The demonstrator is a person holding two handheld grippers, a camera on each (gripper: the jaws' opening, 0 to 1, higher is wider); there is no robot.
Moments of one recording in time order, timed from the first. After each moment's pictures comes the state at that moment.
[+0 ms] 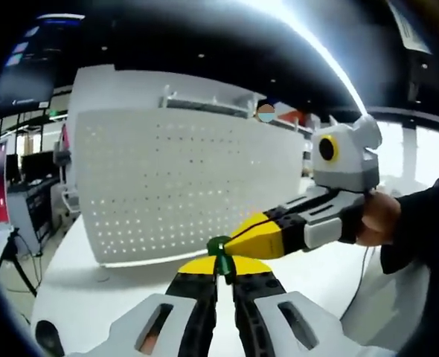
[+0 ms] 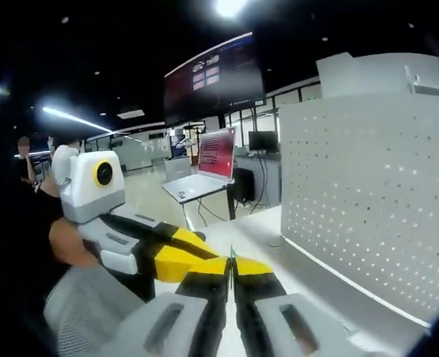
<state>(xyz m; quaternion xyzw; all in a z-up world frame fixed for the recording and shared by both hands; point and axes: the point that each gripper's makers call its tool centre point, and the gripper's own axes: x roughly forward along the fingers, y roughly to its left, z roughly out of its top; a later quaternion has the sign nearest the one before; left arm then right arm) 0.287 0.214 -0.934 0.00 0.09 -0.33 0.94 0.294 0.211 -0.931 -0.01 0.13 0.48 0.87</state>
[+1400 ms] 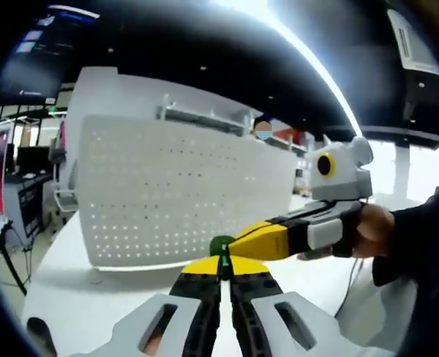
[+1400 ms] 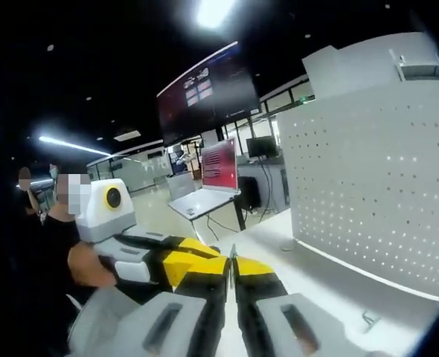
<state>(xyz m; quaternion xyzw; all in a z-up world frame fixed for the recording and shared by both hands) 0.277 0.226 -0.919 -0.04 0.07 -0.36 0.93 0.280 0.219 -0.914 0.05 0.13 0.48 0.87</state>
